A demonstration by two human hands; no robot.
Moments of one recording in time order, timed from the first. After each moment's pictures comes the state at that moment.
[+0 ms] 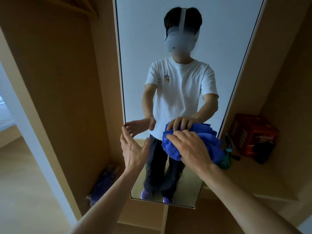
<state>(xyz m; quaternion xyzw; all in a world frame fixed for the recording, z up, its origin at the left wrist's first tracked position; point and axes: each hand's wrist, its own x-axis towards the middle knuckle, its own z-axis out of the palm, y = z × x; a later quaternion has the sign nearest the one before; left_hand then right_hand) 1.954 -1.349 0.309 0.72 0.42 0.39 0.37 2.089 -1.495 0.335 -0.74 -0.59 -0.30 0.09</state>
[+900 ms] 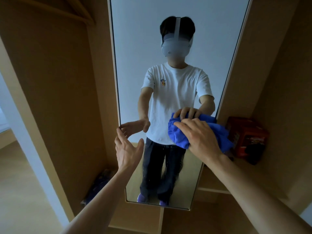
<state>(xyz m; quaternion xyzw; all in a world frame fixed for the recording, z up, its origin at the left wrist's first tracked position) 1.950 -1.348 0.316 0.74 0.43 0.38 0.35 2.116 -1.525 0.379 -0.73 -0.58 -0.34 0.14</state>
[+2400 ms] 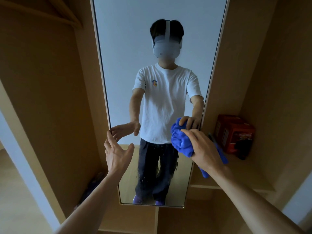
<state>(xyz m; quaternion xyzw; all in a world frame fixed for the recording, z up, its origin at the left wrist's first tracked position) 1.948 -1.343 0.304 0.74 0.44 0.38 0.34 2.130 -1.564 0.357 -0.71 -0.65 -0.19 0.19</state>
